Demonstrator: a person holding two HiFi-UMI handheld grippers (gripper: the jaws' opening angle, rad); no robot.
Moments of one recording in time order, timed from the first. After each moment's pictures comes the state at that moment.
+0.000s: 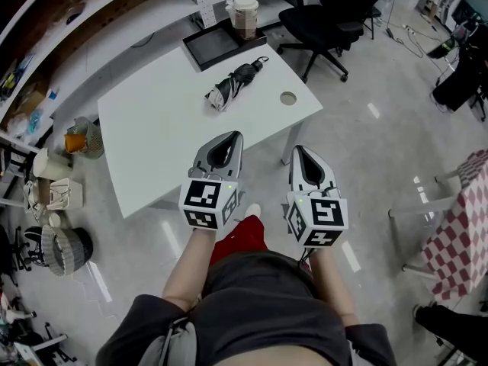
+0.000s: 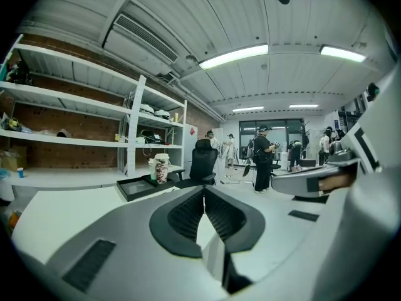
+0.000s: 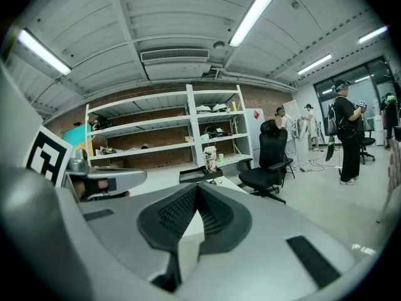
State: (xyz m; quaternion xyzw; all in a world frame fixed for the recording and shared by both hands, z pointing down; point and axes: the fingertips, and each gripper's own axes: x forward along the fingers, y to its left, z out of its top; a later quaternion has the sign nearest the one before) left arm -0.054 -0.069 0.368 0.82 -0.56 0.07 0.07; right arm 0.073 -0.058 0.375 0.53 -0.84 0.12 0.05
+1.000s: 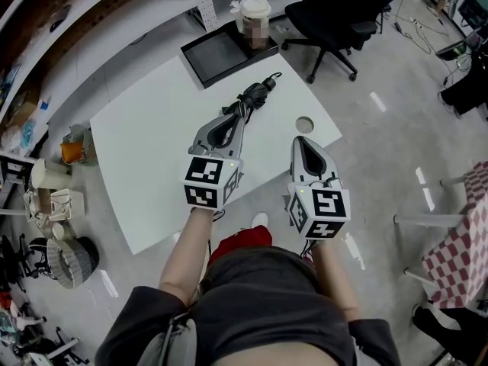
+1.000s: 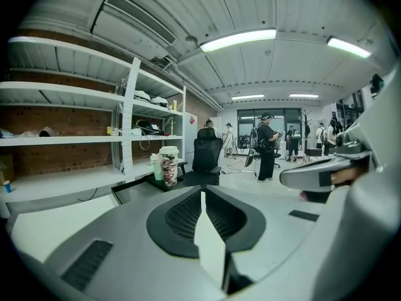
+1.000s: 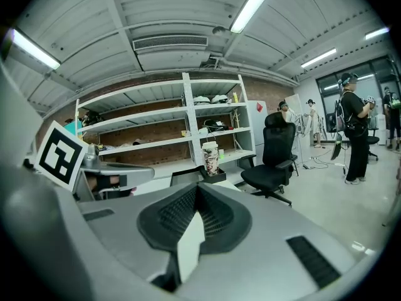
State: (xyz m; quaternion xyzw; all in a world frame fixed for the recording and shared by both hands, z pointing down) left arm -0.110 -0.235 0.387 0.83 -0.54 0.12 0.08; right arm 0.017 -0.203 0.389 0.53 -0.83 0.14 0.07
